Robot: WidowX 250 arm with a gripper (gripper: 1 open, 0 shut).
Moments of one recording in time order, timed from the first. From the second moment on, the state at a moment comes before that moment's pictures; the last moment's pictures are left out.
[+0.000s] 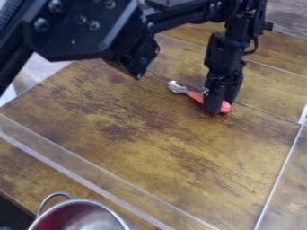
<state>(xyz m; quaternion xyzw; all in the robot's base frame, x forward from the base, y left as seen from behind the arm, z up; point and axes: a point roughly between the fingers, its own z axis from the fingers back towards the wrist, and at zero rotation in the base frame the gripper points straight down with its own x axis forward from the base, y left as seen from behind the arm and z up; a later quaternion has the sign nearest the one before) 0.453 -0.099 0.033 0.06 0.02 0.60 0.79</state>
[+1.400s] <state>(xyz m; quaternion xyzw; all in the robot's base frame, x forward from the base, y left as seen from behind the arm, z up) 0.449 -0.097 0.033 0.10 0.05 0.60 0.79</state>
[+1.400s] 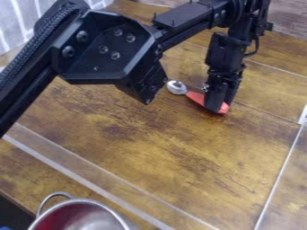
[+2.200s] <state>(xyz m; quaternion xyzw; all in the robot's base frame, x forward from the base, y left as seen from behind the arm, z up) 0.449 -0.083 0.045 0.11 0.05 0.58 0.81</state>
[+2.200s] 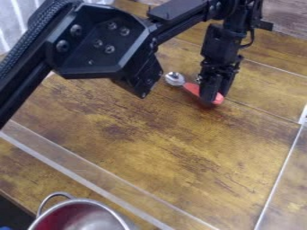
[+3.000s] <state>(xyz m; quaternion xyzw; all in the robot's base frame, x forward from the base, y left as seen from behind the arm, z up) 0.433 -0.081 0.073 0.12 0.05 0.58 0.81</state>
